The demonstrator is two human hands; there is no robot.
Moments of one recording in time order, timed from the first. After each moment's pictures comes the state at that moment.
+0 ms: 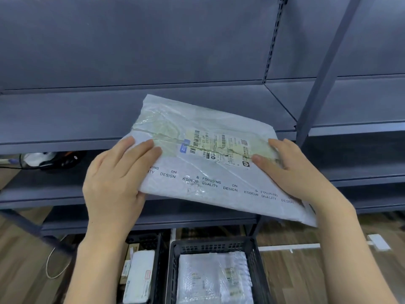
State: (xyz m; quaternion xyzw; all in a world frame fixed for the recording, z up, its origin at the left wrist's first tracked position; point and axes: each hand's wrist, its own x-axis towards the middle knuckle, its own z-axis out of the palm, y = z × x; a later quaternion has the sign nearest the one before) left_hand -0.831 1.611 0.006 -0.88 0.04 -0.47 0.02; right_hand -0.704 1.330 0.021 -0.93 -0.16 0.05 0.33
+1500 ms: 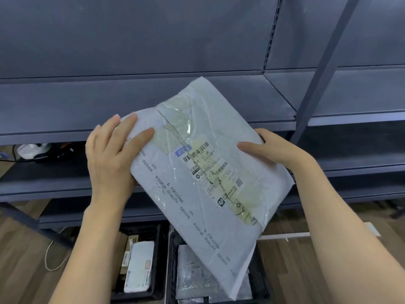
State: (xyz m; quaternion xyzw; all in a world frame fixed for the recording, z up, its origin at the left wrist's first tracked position) left_hand -0.799 1.651 -0.017 -0.85 0.05 -0.52 0.04; right_hand -0.646 1.351 -0.002 -0.89 -0.12 0.18 0.39
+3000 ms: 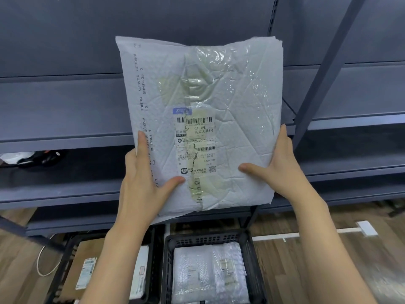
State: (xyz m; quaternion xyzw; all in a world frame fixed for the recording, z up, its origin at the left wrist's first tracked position) left_hand -0.777 1.582 -0.028 -0.91 -0.12 -0.24 -0.33; right_hand -0.666 1.342 -0.020 -0.87 -0.13 0.01 0.47
